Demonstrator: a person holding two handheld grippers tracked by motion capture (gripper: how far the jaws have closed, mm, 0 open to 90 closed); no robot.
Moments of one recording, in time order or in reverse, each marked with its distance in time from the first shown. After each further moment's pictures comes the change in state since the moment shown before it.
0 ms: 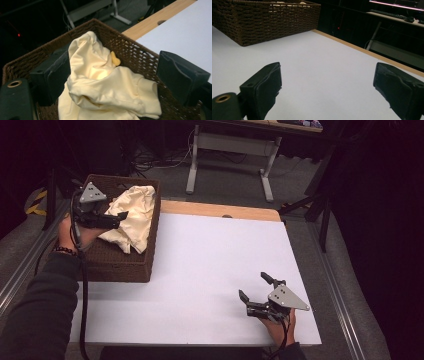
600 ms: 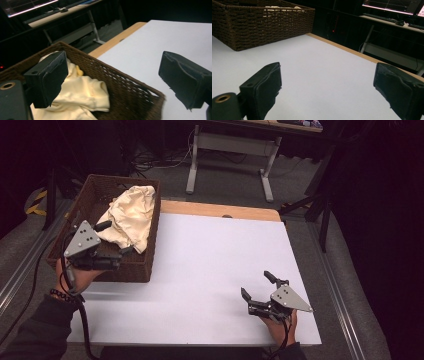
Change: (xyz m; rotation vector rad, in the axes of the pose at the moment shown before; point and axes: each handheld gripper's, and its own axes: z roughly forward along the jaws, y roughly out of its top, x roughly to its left) left arm -0.079 -0.035 -0.081 -0.162 -0.055 0.121; right arm -0.001 0.003 -0.004 -0.021 -0.044 0.002
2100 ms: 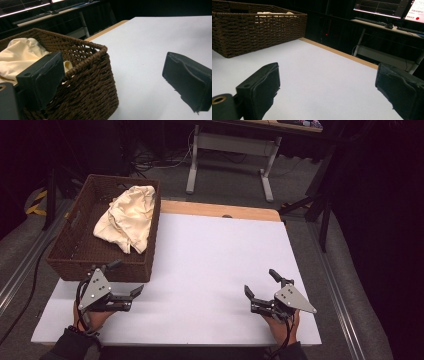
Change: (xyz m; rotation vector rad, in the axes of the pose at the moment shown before) left arm -0.080 -0.077 -0.012 -0.021 -0.059 0.003; right arm -0.004 0.004 -0.005 -0.033 -0.055 0.015
